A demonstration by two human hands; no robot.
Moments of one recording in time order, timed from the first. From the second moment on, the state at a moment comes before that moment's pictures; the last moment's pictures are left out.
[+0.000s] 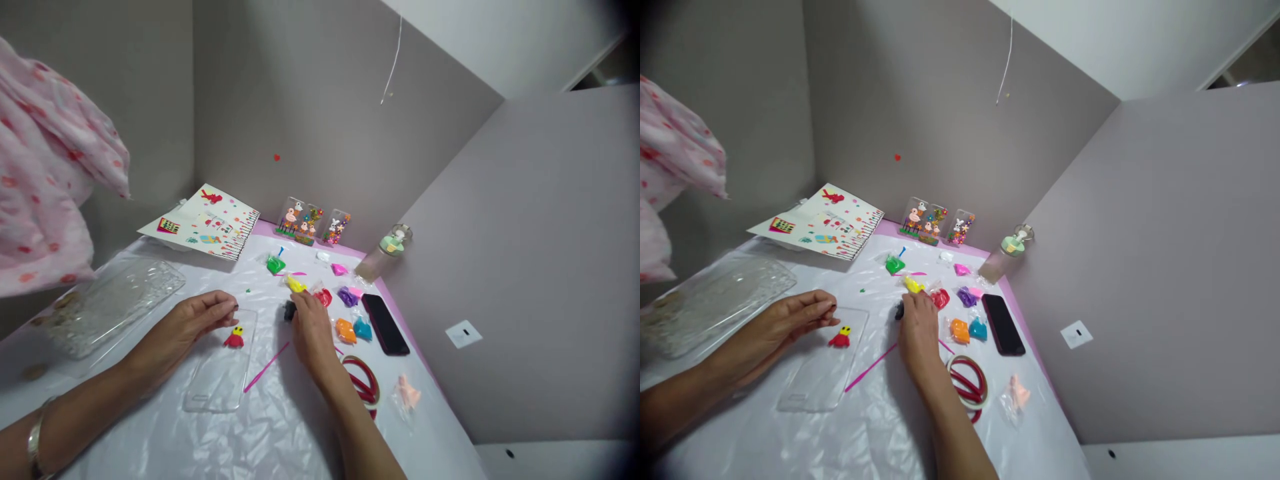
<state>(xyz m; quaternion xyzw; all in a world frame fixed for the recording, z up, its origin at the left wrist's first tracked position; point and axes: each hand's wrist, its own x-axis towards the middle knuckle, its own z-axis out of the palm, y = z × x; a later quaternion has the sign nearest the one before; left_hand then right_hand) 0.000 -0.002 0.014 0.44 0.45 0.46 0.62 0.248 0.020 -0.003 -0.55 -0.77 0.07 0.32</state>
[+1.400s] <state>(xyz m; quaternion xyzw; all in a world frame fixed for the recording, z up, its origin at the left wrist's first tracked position) 0.007 -0.021 0.000 0.71 0.39 0.52 0.26 0.196 -0.015 0.025 -0.42 -0.51 0.61 0.44</state>
